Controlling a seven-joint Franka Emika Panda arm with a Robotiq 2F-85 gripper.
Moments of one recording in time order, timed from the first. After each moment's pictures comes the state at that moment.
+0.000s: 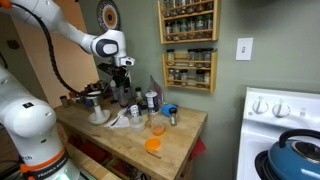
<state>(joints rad) 0.01 -0.36 0.01 -2.51 0.18 2.19 0.08</state>
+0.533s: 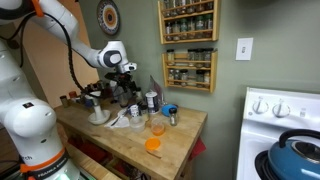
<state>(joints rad) 0.01 -0.15 0.08 -2.48 0.00 2.47 0.21</state>
